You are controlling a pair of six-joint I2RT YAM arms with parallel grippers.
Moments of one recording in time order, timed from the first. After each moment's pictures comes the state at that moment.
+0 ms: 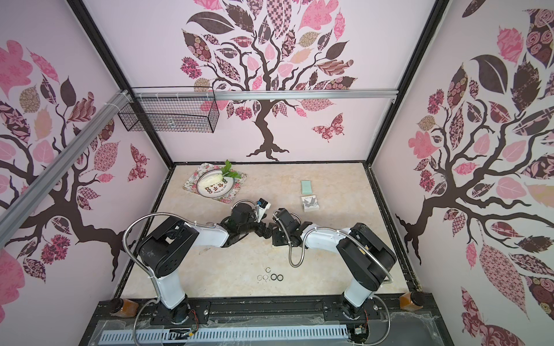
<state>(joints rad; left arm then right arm) -0.64 1.85 0.80 0.52 0.31 -0.11 0.75 1.65 0.83 -0.17 -0.03 0.59</state>
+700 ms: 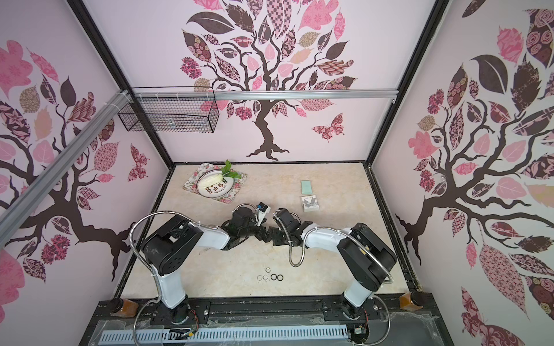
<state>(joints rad) -0.65 1.89 0.77 0.55 0.31 -0.14 0.74 1.63 0.83 -0.18 -0.04 0.59</state>
